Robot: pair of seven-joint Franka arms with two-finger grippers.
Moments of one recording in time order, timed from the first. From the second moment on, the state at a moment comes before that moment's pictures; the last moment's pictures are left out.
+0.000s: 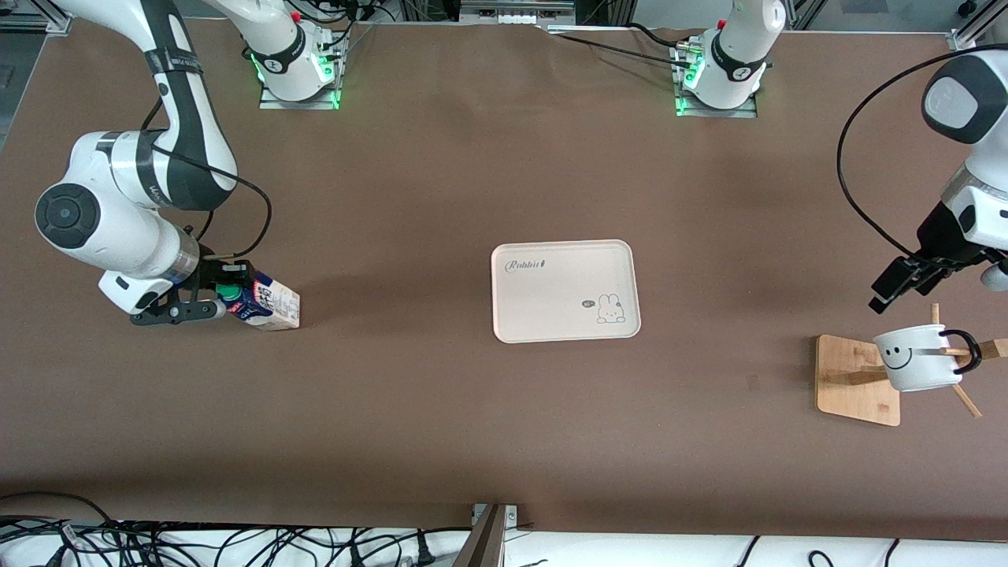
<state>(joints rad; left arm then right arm) 0.17 0.02 -0.04 -2.10 -0.12 2.58 -0.25 0.32 0.31 -0.24 -1.82 0.06 2.03 -0.08</state>
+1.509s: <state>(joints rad) 0.22 0.22 -0.06 -1.97 -0.37 2.71 -0.07 0.80 0.75 -0.08 -1.11 0.14 1.86 0.59</state>
